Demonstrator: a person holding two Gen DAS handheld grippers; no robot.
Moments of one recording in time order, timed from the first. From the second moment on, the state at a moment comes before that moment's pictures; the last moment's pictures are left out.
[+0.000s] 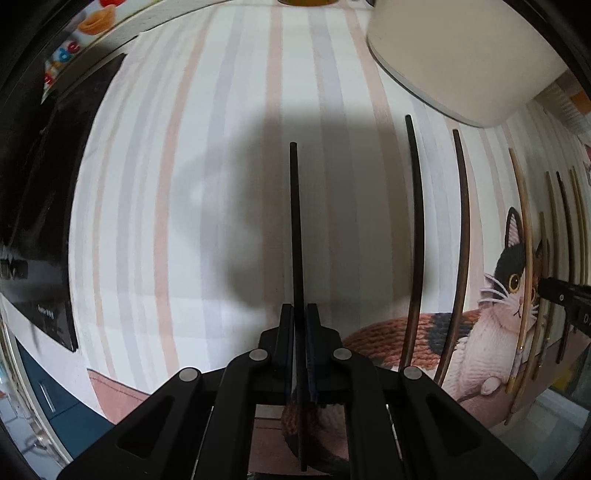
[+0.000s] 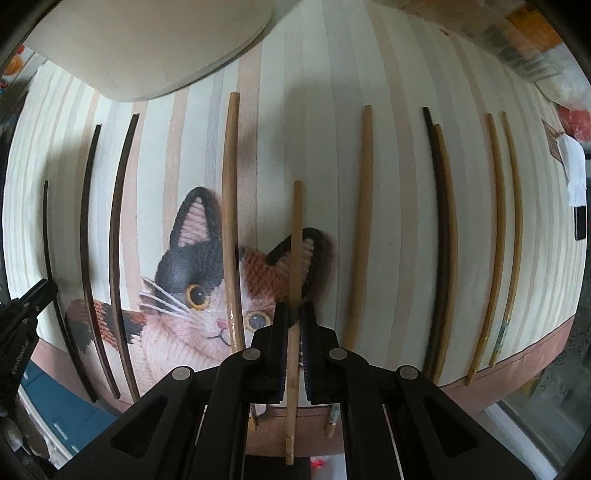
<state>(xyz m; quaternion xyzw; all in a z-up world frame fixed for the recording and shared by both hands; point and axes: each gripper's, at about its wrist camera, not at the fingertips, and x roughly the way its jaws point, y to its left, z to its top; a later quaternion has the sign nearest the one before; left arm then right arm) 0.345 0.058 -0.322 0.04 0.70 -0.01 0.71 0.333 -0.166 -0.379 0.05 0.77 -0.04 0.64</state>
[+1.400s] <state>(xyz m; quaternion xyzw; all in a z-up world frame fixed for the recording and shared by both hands) 0.338 0.049 -0.074 -0.02 0.46 -0.04 0.89 0.336 -0.170 -0.099 0.15 0.47 0.06 0.87</state>
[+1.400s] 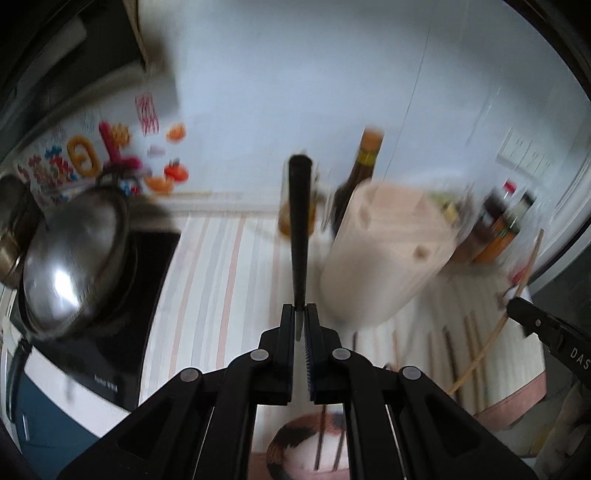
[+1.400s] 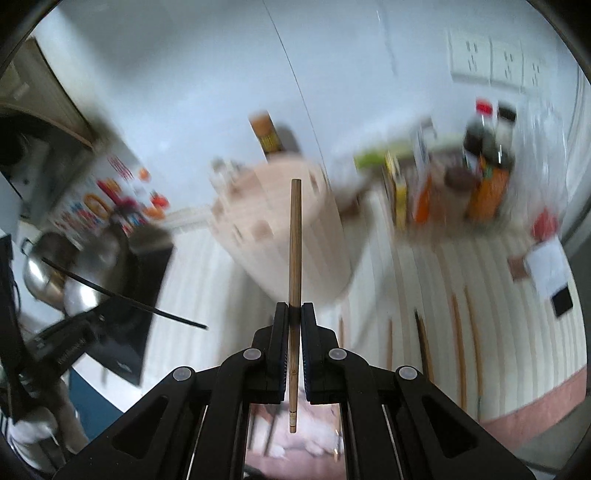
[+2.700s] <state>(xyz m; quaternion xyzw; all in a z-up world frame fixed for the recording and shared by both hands) 0.502 -0.035 -0.058 -0.02 0.49 -0.11 0.86 0.531 -0.180 -0.088 0.12 0.40 0.05 0.91</state>
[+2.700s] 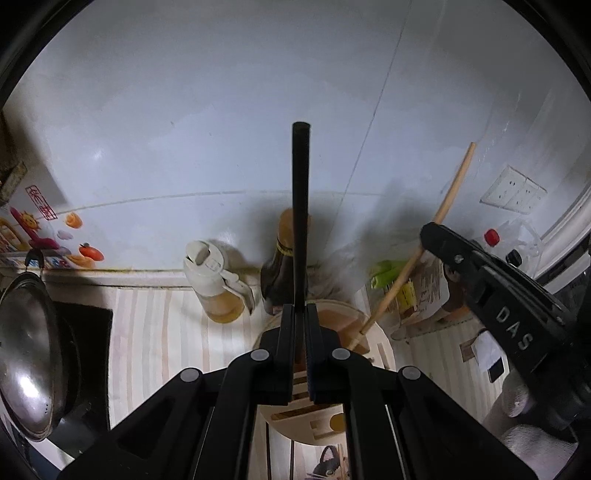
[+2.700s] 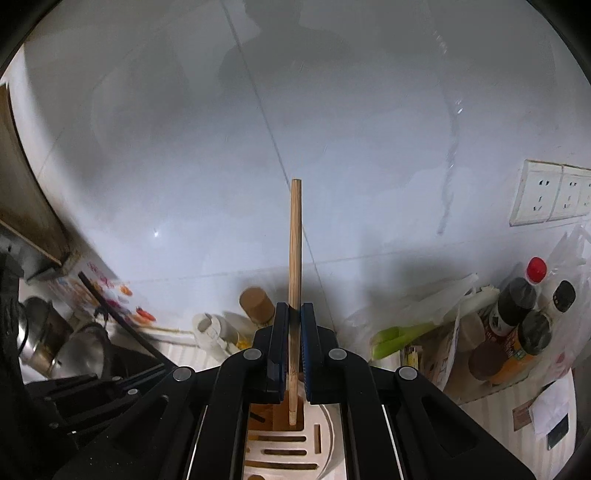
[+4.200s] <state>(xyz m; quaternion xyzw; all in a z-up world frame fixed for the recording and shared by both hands) 0.351 0.012 -0.181 0.05 0.53 0.01 0.85 0.345 -0.214 -0.216 0.14 0.54 -0.03 0.83</state>
